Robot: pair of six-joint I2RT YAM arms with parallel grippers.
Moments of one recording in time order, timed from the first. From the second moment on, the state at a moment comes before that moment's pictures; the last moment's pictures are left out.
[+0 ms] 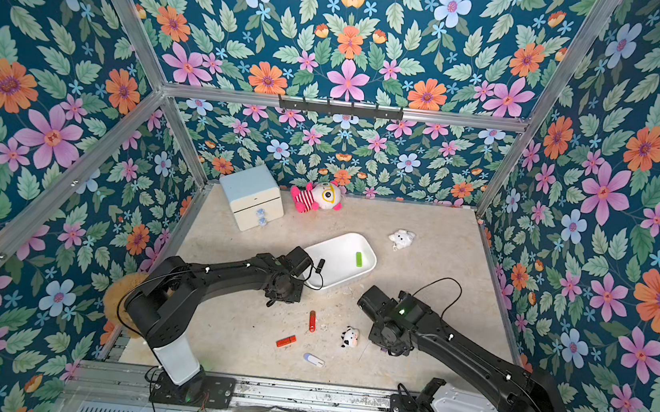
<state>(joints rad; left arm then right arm) -0.73 1.74 1.02 -0.63 -0.12 -0.60 0.85 1.16 0.87 -1.14 0.15 1.11</state>
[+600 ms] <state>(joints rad) -0.72 1.72 1.05 -0.71 -0.12 -0.60 0.70 1.55 1.39 -1.17 0.17 0.78</state>
